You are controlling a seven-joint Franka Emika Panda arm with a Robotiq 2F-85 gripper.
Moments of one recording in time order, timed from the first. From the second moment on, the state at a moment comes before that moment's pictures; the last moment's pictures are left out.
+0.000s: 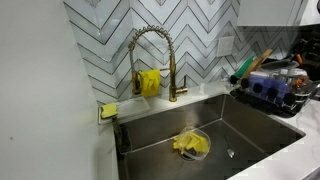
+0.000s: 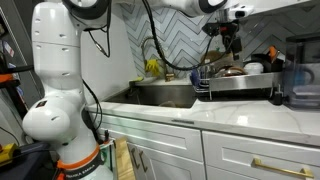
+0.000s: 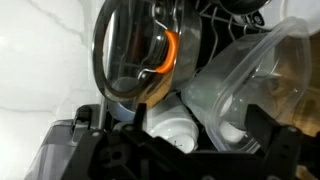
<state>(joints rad) -0.02 0.27 -0.06 -1.53 0.17 2.07 0.35</state>
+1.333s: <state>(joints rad) -0.11 0.09 -0.07 -1.47 0.18 1.67 -0.14</state>
